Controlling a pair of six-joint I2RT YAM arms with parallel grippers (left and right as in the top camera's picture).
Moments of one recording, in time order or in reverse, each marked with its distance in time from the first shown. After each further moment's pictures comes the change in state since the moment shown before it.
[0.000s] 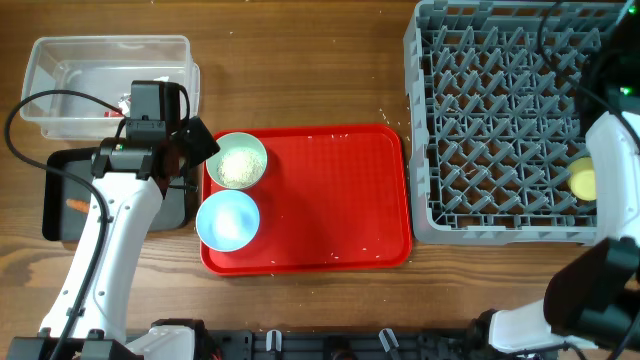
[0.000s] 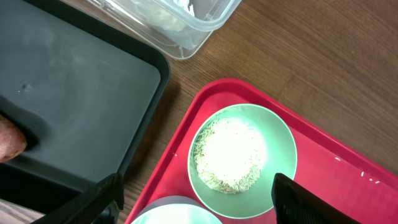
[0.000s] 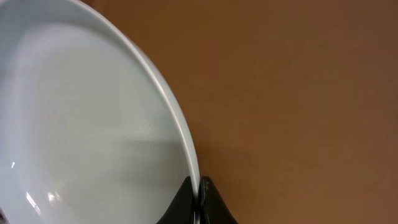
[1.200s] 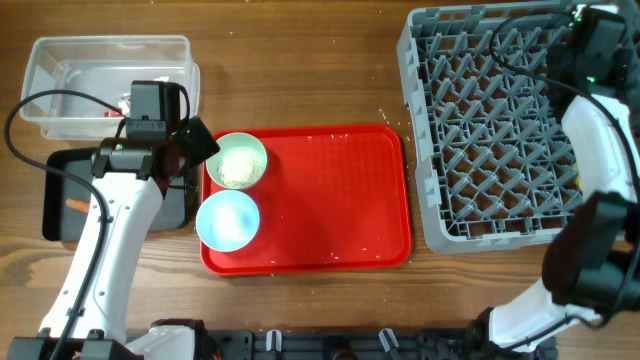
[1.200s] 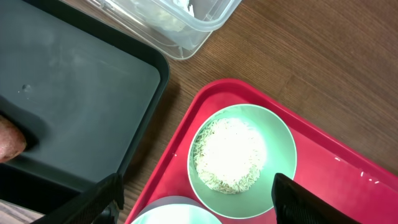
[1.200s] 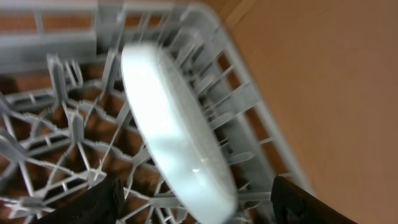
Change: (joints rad) left arm 0.000 0.000 0.000 0.001 0.000 0.000; right arm 0.065 0.118 0.005 -0.252 -0.411 0.007
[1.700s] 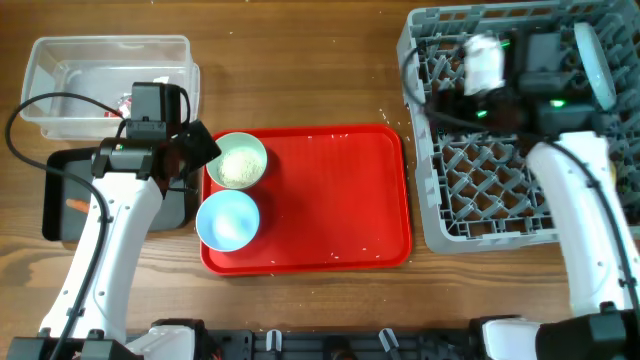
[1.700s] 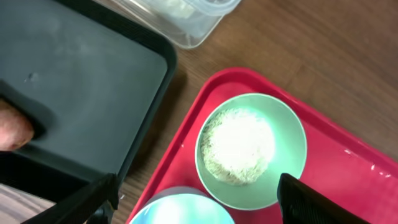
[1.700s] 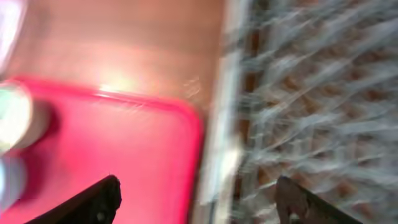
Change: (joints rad) left arm 0.000 0.000 0.000 -0.042 0.000 0.000; right arm 0.357 -0.305 -0.001 -0.701 -0.738 0.237
